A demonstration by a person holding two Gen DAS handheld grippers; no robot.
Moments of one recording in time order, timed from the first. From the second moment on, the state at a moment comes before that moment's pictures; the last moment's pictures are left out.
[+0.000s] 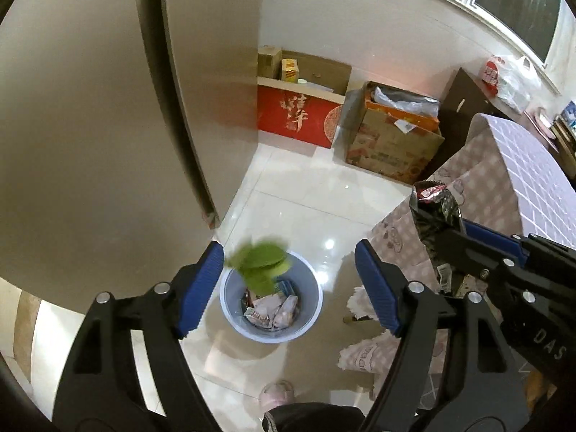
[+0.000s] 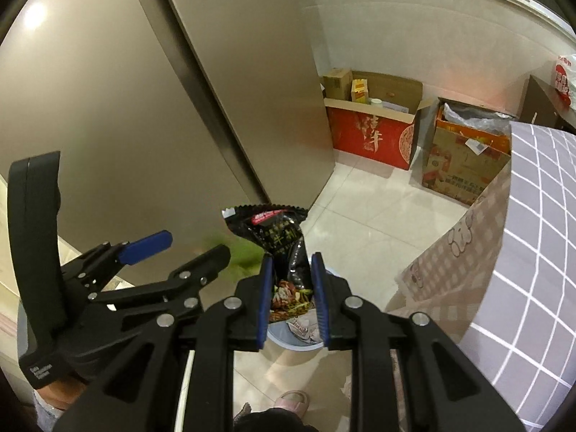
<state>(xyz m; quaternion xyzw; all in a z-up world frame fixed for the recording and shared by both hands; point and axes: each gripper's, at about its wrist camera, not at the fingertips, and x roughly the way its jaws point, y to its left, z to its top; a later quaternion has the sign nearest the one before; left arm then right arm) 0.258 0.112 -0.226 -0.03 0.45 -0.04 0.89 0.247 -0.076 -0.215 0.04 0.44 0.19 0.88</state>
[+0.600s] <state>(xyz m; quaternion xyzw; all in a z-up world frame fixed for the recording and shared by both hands) 0.243 0.139 -0.221 -0.01 0.43 0.00 0.90 0.263 -0.054 -0.230 0.04 0.44 0.21 0.87</state>
